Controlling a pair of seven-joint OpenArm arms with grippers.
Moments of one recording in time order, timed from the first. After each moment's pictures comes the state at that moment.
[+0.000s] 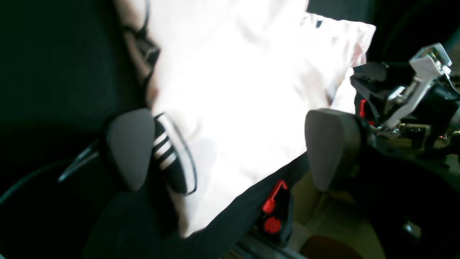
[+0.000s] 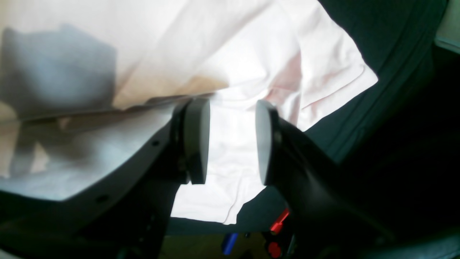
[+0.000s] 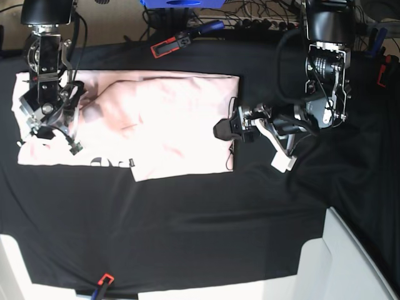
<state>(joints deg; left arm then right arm) 3.1 -12.9 -4.9 77.9 -54.4 -23.0 60.0 -7.8 5.4 8.9 90.1 -33.6 32.8 -47.7</state>
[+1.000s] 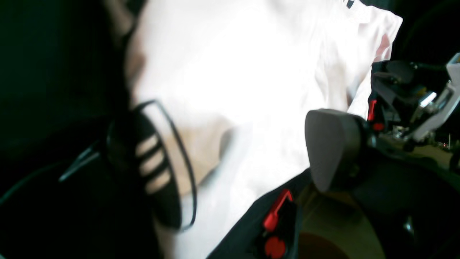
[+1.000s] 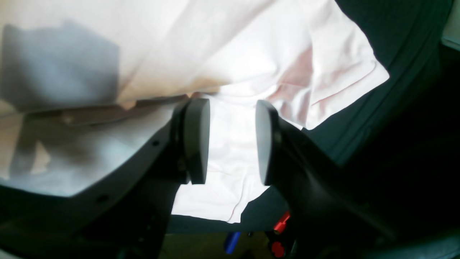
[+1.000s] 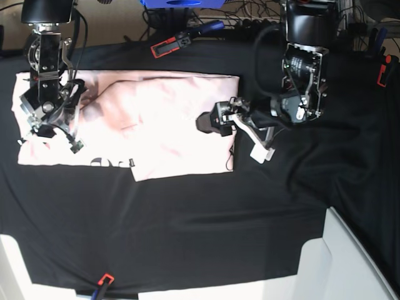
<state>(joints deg) 1.4 -6.2 -4.5 69.1 -45.9 -23.2 55.9 -8.0 5.3 8.9 90.1 -33.5 32.8 -47.7</state>
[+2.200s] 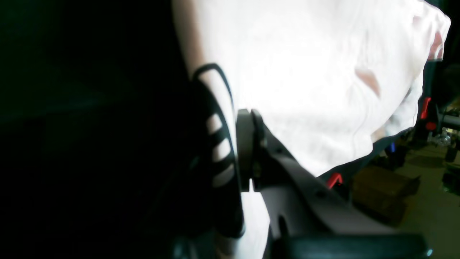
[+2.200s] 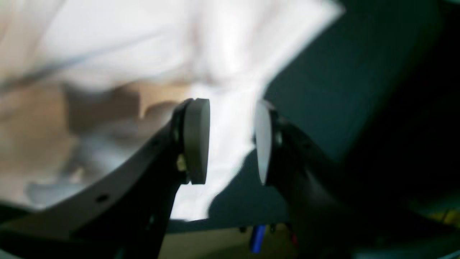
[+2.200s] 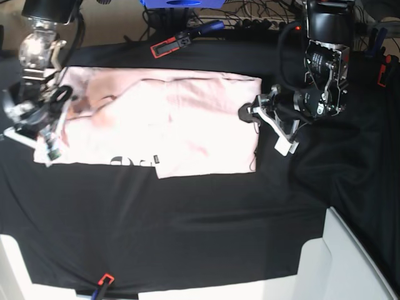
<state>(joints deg) 3.7 -14.5 -4.8 69.5 -45.4 -23.1 54.3 -7.0 1.4 21.9 96.4 -28.3 33.5 -47.9</state>
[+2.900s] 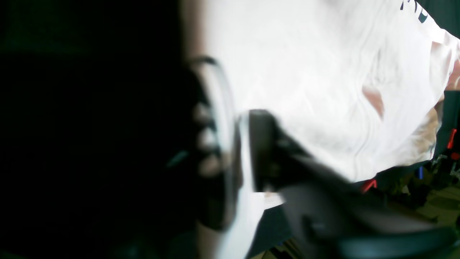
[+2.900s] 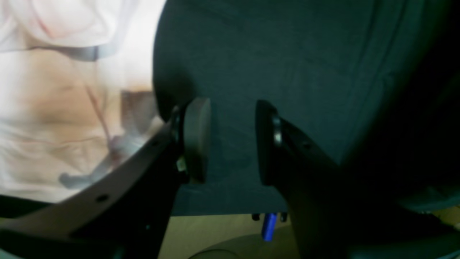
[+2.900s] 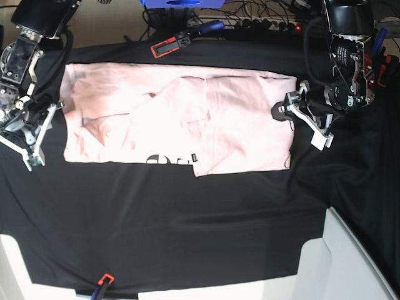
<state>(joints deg) 6.8 -18.1 -13.5 72.1 -44.7 -23.1 55.0 -3.6 2.2 27.9 96.2 -18.6 40.8 -57.9</state>
